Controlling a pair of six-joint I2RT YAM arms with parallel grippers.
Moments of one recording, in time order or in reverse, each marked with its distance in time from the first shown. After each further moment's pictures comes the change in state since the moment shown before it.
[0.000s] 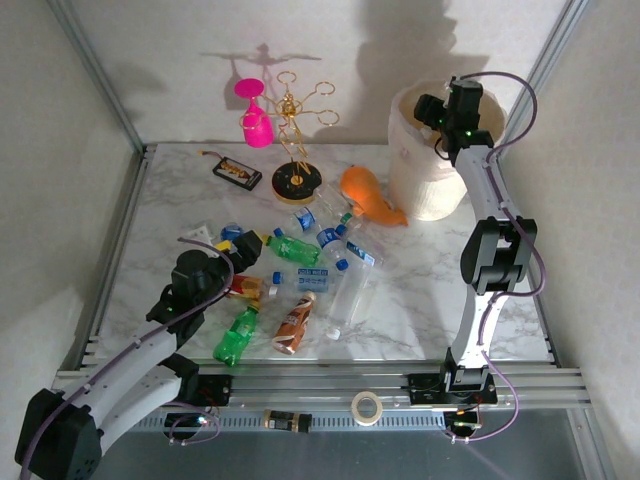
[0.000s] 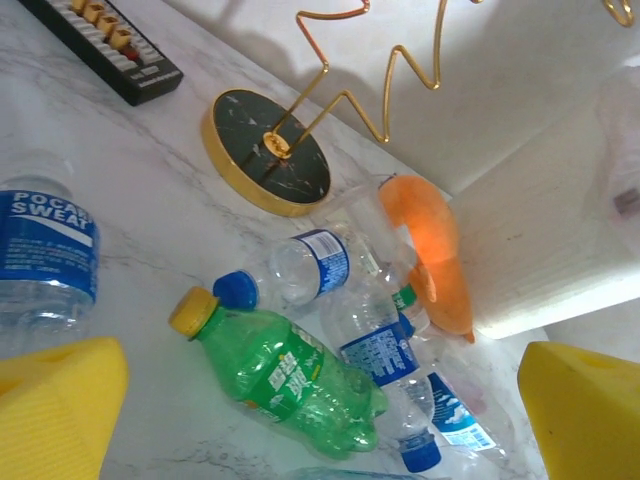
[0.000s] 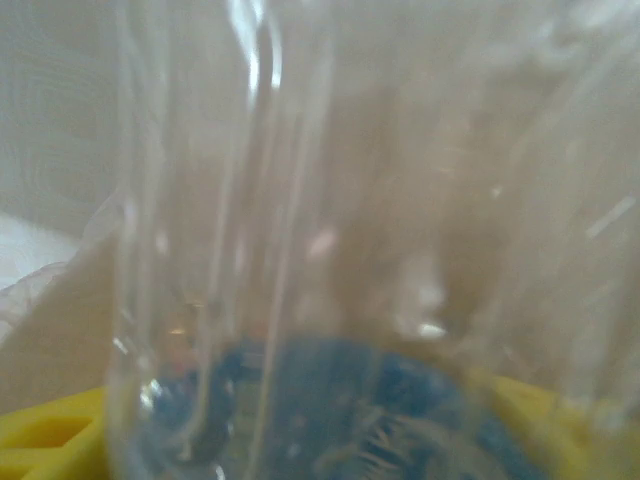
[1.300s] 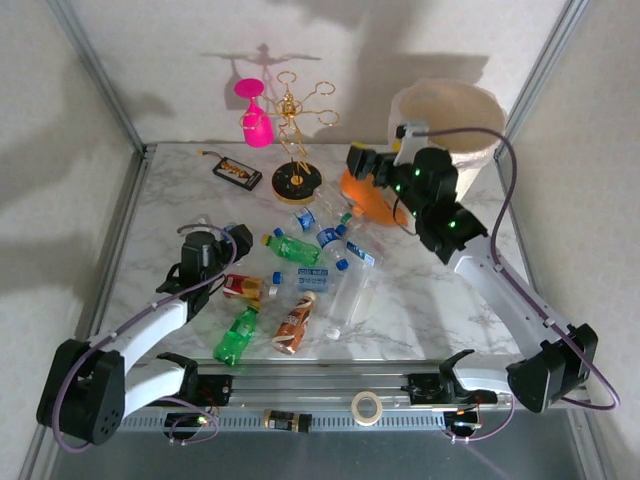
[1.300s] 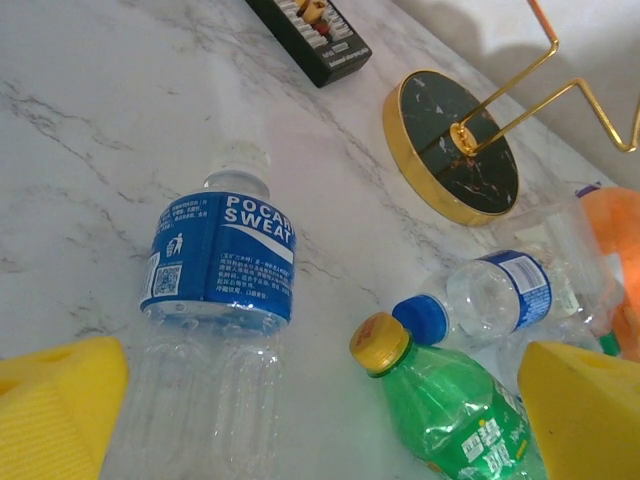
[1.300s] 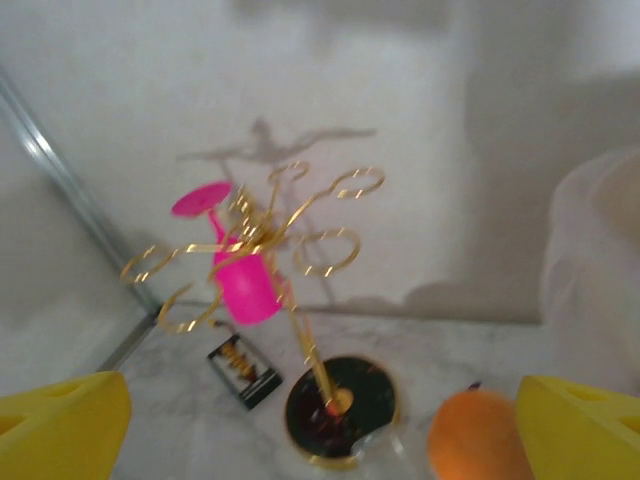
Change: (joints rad) left arm 0.141 0.311 0.092 -0.038 -0.056 0.045; right arm 0.486 -0.781 -0.766 0.269 0.060 -0.015
